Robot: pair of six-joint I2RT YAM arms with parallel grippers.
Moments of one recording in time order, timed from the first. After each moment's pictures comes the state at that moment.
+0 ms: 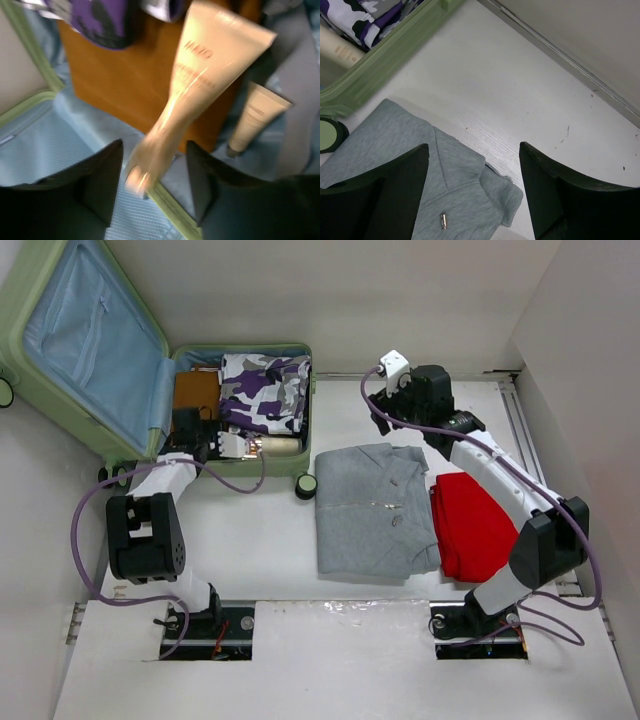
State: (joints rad) left arm 0.05 1.59 1.00 -0.14 0.06 1.61; right arm 0.42 1.57 1.41 -0.27 -0.09 -0.27
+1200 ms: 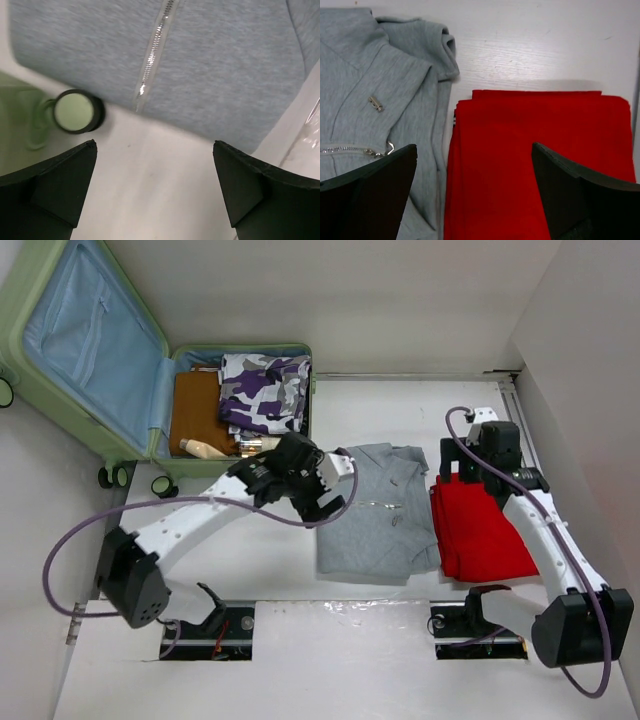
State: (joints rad) left arm -0.73 1.33 1.13 -0.67 0.22 0.41; right arm 0.08 1.12 0.95 -0.52 0.02 -0.02
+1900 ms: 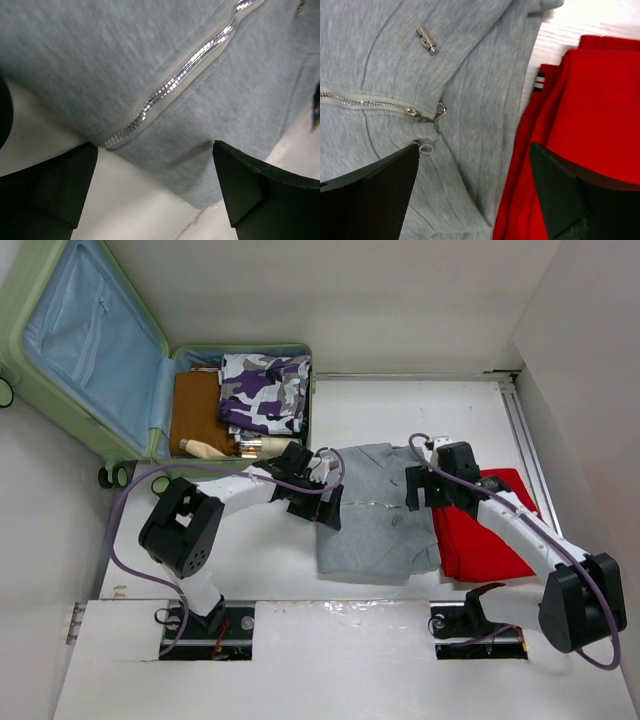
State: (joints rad) left arm -0.61 1.69 0.98 -0.39 0.49 -0.21; right arm 0.31 1.20 0.80 -0.49 -0.01 0.15
